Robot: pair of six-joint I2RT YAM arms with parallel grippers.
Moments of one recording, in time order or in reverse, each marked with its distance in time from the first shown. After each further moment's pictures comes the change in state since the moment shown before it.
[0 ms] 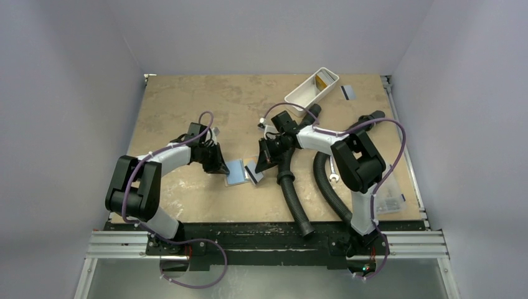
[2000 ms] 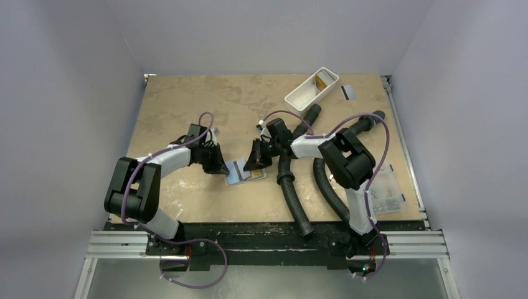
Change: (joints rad) left arm -0.006 -0.013 -0.023 0.021 -0.021 0.008; right arm 0.048 0.096 -0.079 0.430 0.049 0.367
